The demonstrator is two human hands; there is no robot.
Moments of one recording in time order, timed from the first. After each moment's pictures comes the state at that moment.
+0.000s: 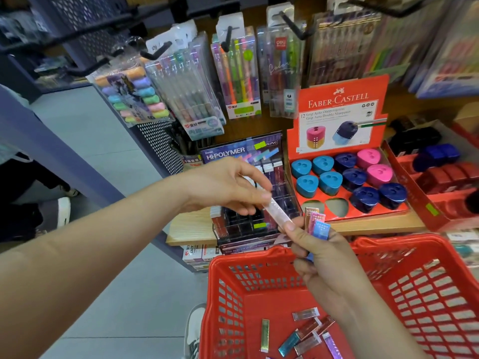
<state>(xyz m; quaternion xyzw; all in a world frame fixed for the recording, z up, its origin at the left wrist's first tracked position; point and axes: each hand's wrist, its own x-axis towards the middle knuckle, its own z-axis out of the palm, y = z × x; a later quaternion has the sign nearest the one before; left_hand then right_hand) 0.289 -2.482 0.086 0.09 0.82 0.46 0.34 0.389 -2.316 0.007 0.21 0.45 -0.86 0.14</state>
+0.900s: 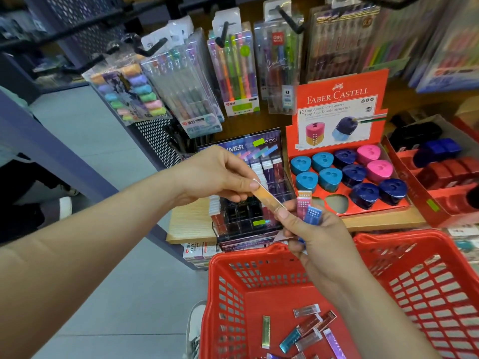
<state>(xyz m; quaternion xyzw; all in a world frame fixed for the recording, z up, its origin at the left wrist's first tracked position) 0.283 -2.489 0.085 0.05 0.84 0.47 0.27 0.376 -2.320 0.009 0.15 0.53 -0.83 0.08</state>
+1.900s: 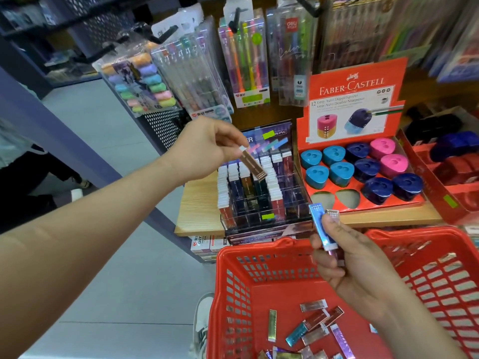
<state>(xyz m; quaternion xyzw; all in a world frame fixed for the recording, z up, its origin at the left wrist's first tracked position) 0.273 -2.506 0.093 0.10 0.93 0.35 0.03 0.395 -2.290 -0.008 0.22 0.40 -0.87 0.19</state>
